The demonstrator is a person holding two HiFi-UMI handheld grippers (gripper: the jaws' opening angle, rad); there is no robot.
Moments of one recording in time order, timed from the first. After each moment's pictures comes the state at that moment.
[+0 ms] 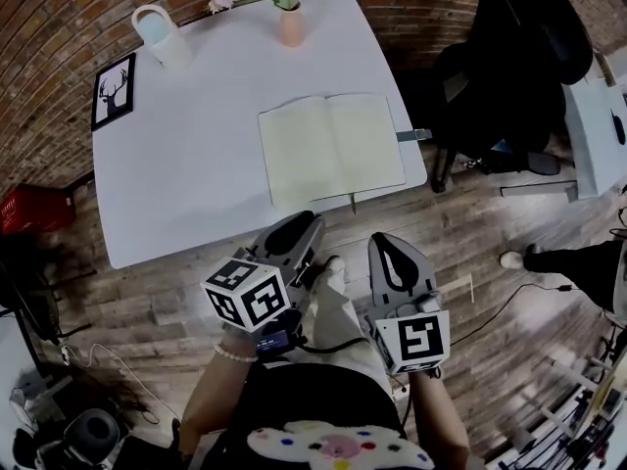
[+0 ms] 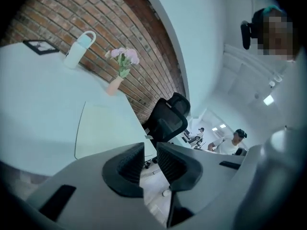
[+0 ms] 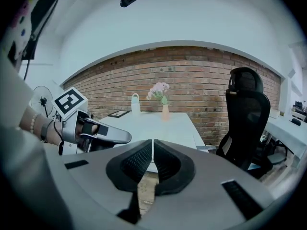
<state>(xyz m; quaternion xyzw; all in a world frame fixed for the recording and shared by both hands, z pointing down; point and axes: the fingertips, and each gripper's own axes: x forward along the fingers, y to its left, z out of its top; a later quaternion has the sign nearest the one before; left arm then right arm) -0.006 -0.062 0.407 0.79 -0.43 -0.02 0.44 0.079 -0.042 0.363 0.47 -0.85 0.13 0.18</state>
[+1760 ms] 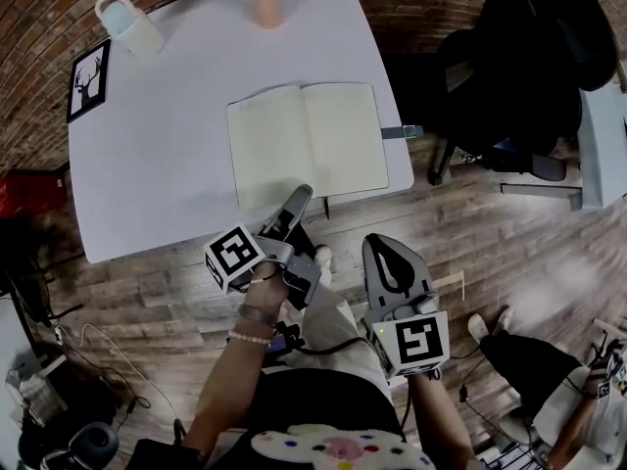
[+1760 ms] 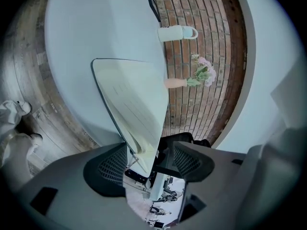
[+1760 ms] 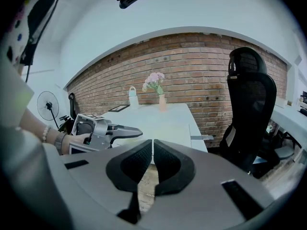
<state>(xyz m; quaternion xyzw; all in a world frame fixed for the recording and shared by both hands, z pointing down) 0.021 -0.109 0.504 0.50 -0.45 -0.27 0.69 0.129 -0.063 0.407 0.43 -0.86 0.18 0.22</state>
